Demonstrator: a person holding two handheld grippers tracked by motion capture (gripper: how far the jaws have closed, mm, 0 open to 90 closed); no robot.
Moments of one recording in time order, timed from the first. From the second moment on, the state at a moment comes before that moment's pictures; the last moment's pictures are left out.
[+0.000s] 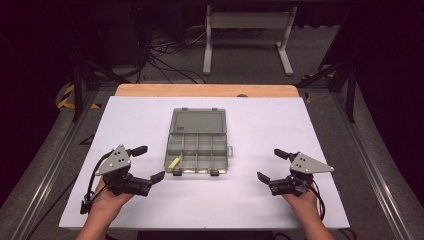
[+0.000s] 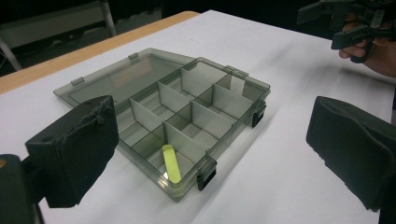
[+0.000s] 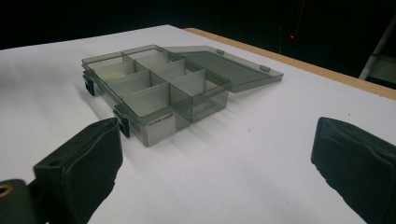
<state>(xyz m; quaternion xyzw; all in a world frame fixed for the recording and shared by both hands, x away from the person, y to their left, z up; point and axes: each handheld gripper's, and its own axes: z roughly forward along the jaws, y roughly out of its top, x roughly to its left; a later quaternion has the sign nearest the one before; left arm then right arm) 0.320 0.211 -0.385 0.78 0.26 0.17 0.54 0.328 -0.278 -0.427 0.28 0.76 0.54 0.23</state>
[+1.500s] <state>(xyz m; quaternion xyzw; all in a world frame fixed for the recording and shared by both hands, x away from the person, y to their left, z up) 0.315 0.259 -0.460 0.74 0.26 0.21 0.58 0.318 -0.277 -0.430 0.25 0.76 0.55 0.24</state>
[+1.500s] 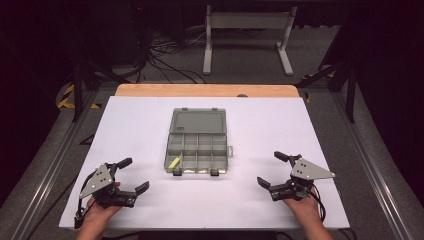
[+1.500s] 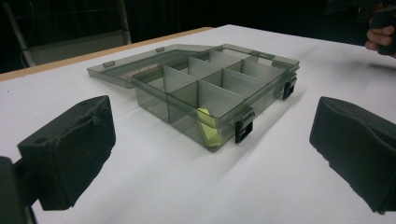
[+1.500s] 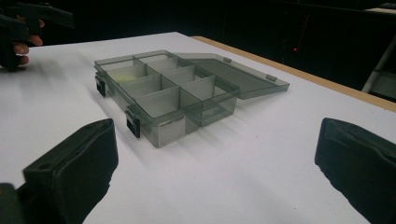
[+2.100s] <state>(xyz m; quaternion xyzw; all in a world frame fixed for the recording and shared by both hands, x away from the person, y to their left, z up) 0.311 0.265 -0.460 0.71 0.28 0.21 0.61 0.324 -0.275 -0.434 0.26 0.76 0.55 0.24</state>
